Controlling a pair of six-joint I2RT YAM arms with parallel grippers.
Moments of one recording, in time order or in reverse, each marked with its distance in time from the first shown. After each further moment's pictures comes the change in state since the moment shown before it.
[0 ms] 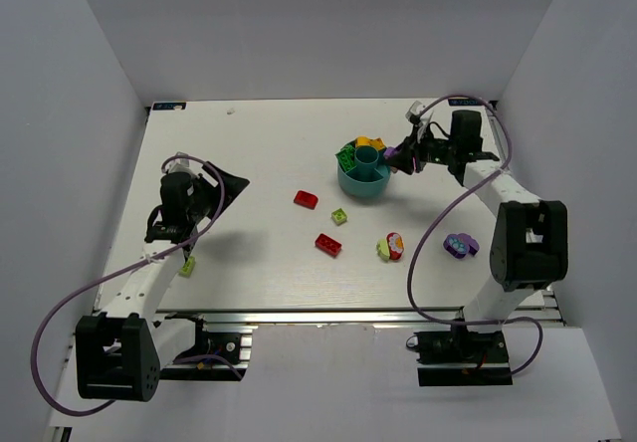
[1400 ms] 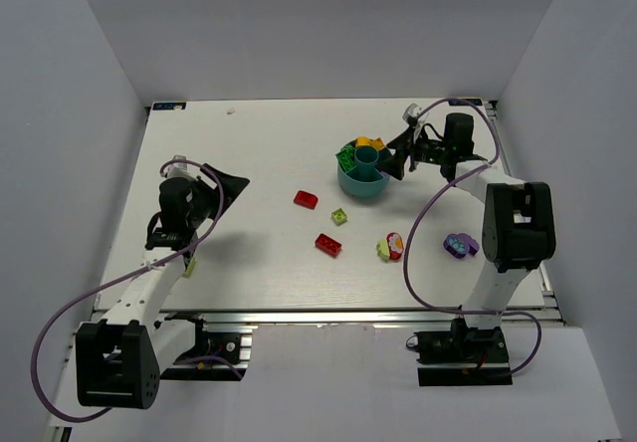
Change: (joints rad) left arm 0.000 -0.045 -0.055 0.083 0.014 -0.050; right arm 0.000 0.198 -0.005 0.340 -0.149 0.135
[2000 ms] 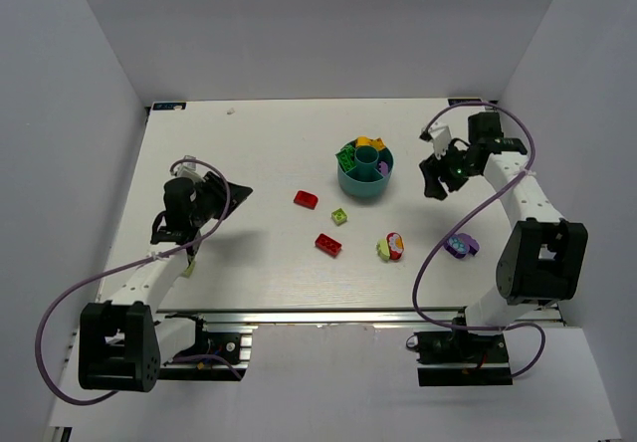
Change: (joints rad) left arm 0.000 0.084 -0.028 0.105 0.106 0.025; right arm -0.072 -0.262 0.150 -1.031 0.566 -0.371
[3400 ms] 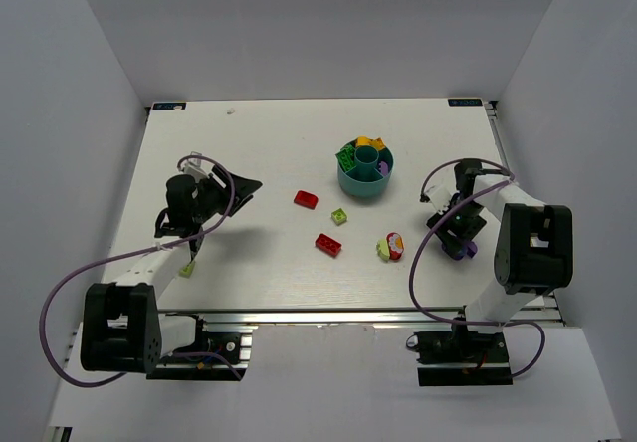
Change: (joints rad) left arm 0.000 0.090 0.001 0.132 0.119 -0.066; right arm -0.020 0.080 -0.304 -0.095 0.439 -0.094
